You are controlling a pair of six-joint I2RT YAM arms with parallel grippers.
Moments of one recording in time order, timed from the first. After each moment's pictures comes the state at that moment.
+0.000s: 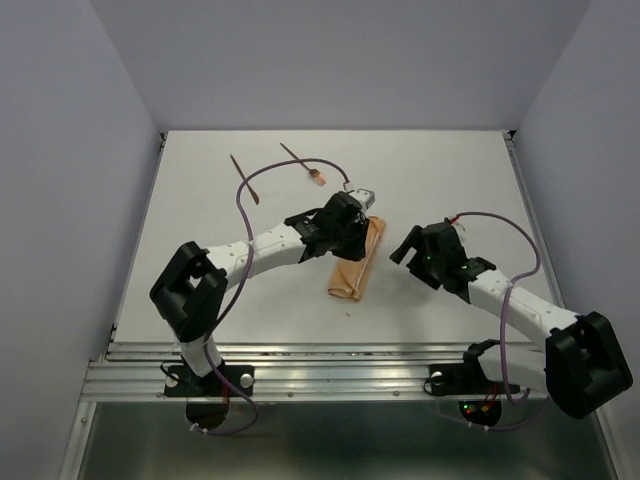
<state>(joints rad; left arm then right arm) -0.86 1.69 1.22 -0.32 0.05 -0.45 0.49 1.19 0.58 -0.21 0.15 0.98</state>
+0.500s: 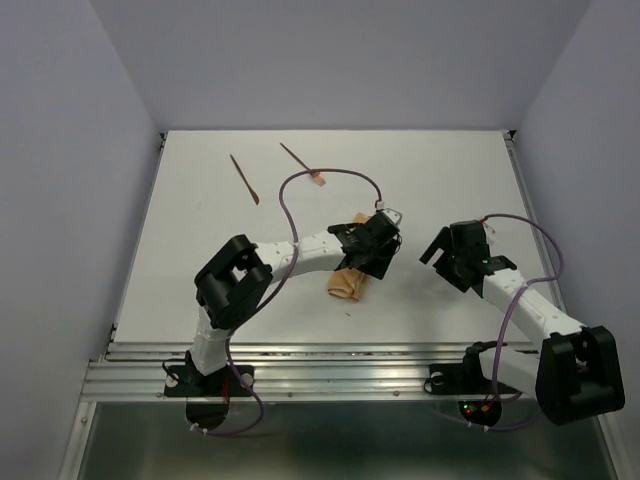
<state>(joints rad) -1.00 1.92 1.39 -0.42 -0.15 -0.42 0.20 1.12 0.57 -0.37 0.17 0.81</state>
